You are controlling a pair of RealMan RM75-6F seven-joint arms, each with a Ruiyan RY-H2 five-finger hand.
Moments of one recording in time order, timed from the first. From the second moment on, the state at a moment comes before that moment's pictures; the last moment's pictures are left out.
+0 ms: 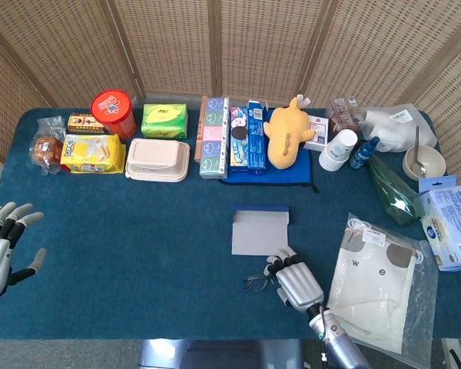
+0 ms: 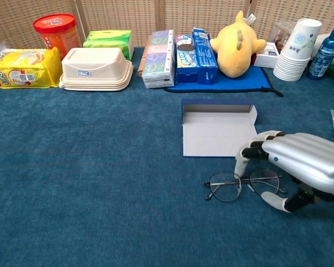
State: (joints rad) left arm -0.09 -1.03 -0.07 -1.87 1.49 1.51 0.06; right arm 0.37 -1.57 -0.01 -1.77 -1.34 1.11 -0.60
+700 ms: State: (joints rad) left arm -0.06 -1.03 -0.07 -1.83 1.52 1.58 0.00; right arm 0.39 -1.63 -0.01 -1.72 -1.34 1.11 -0.55
